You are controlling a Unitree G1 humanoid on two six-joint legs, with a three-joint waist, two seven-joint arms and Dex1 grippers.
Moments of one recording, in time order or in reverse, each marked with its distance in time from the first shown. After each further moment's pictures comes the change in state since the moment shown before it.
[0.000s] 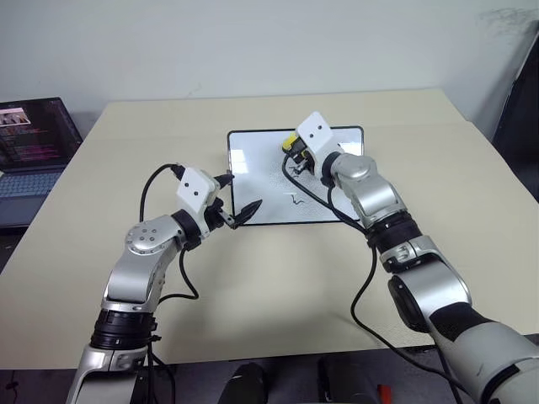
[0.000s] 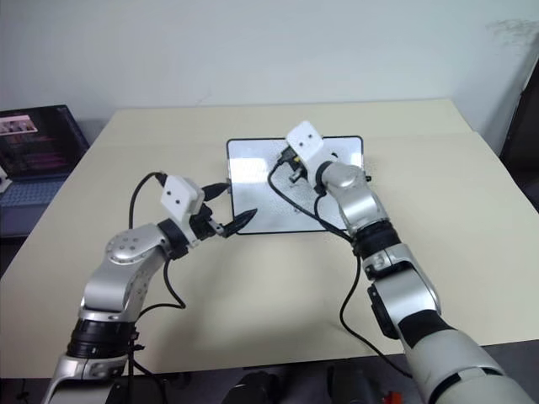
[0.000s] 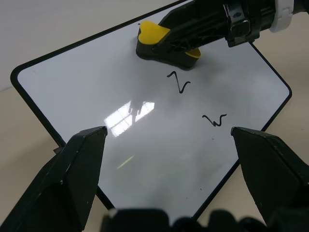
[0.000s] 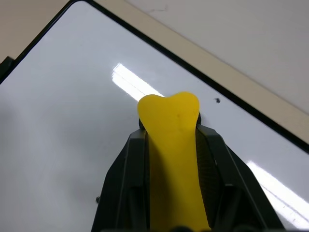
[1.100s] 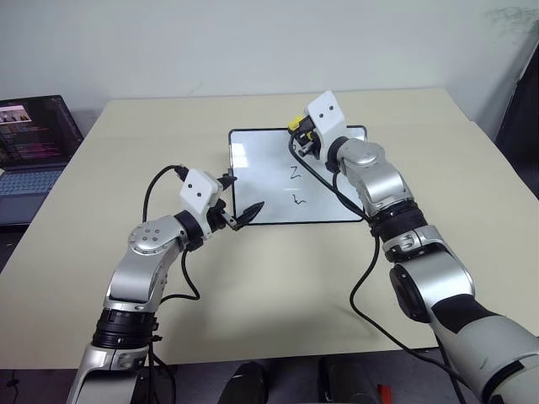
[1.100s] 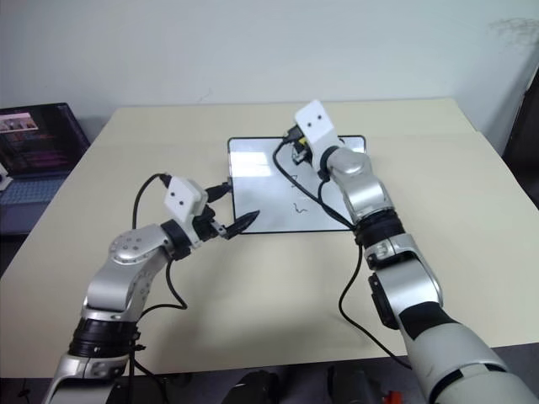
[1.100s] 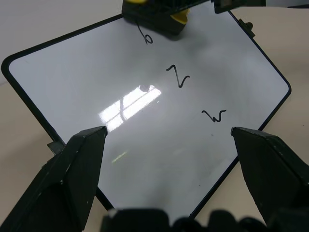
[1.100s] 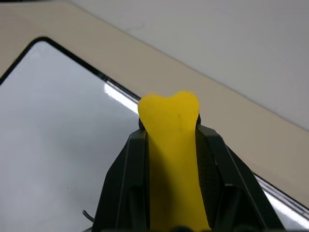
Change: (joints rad) left arm -0.013 0.000 -0.017 0.018 -0.001 -0.003 -0.001; right arm -0.098 -0.008 -0.062 0.104 0.046 -0.046 -0.053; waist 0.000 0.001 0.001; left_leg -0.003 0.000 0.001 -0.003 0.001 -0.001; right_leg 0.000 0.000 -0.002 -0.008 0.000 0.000
